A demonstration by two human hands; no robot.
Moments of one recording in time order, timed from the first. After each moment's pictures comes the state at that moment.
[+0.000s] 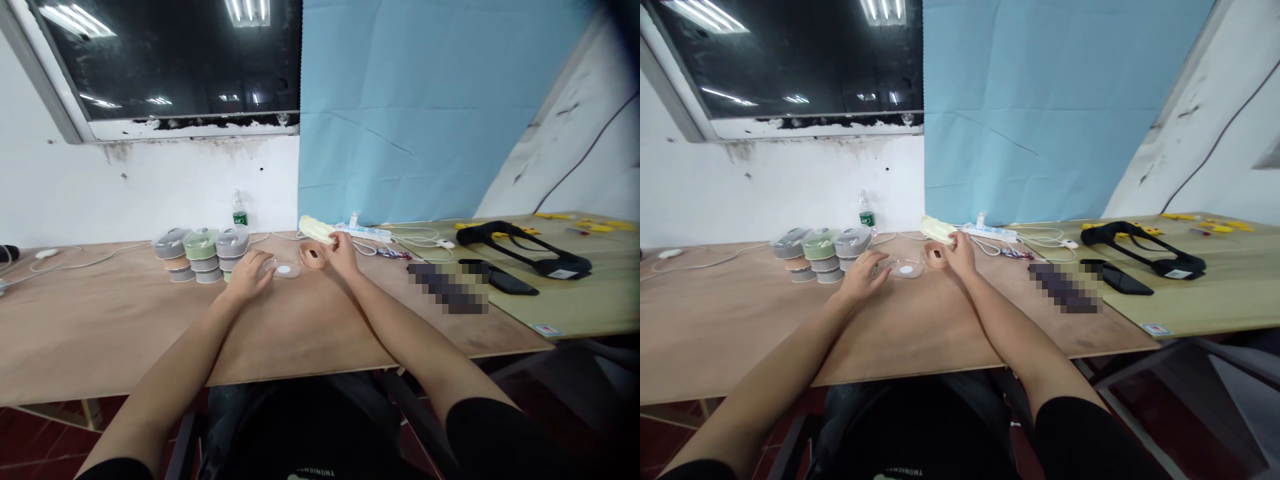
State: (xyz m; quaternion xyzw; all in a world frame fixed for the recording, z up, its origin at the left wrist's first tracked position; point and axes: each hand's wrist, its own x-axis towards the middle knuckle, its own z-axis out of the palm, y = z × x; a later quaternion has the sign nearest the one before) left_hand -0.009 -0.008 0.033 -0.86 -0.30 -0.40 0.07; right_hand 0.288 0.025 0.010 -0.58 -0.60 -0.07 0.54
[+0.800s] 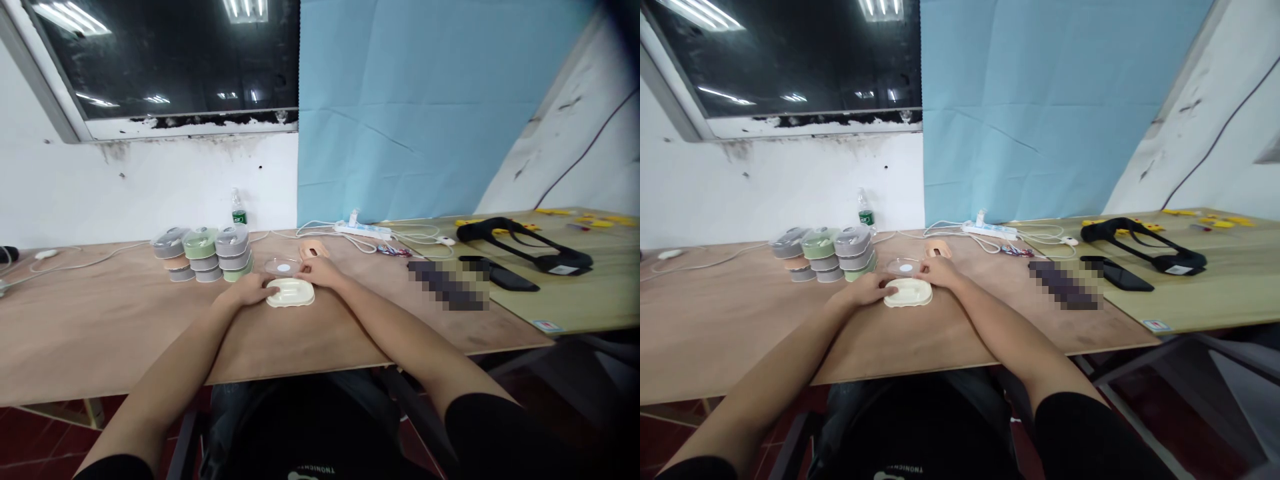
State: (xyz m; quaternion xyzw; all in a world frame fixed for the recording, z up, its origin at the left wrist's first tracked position) left_hand -0.012 -0.005 0.023 -0.91 -0.39 -0.09 -0.14; right_hand 0.246 0.003 0.006 -0.54 -0.81 0.04 0.25
